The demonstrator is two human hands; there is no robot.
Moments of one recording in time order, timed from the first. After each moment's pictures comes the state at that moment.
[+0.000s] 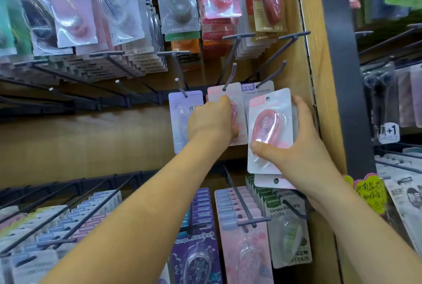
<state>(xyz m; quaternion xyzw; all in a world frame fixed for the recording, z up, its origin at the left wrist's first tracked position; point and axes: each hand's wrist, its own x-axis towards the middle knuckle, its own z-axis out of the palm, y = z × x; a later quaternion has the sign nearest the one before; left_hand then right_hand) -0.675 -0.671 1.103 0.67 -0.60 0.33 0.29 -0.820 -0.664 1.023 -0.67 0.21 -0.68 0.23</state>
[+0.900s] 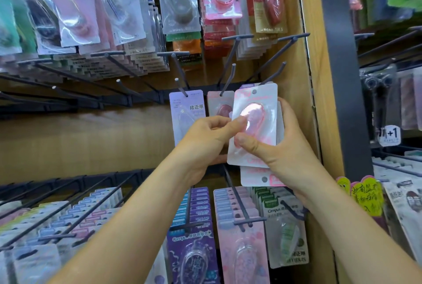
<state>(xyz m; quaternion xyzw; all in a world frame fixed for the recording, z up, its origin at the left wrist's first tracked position) -0.662 -0.630 1.074 0.43 -0.64 -0.28 0.57 -0.808 -0.663 1.033 -0.68 0.12 -0.65 0.32</state>
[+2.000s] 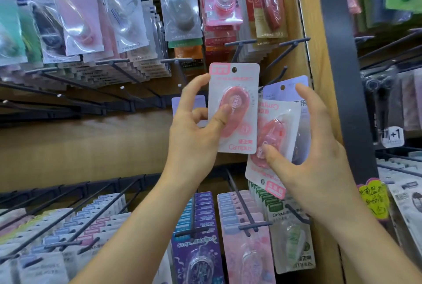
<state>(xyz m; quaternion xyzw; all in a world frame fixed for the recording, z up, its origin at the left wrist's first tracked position) -0.662 -0.602 1.071 0.32 -0.66 -0.02 0.68 -0.825 -0.628 1.015 -0.69 0.19 -0.70 0.04</state>
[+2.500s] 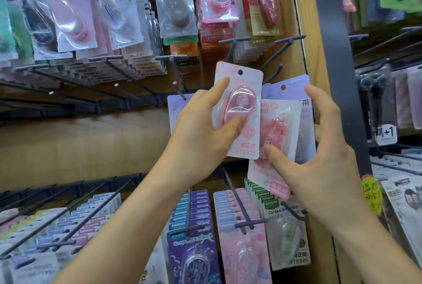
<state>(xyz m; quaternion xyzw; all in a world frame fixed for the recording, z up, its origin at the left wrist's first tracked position) -0.661 -0.597 1.078 0.39 -0.74 0.07 0.54 -0.834 -0.627 1.007 -0.67 0.22 -0.71 0.04</state>
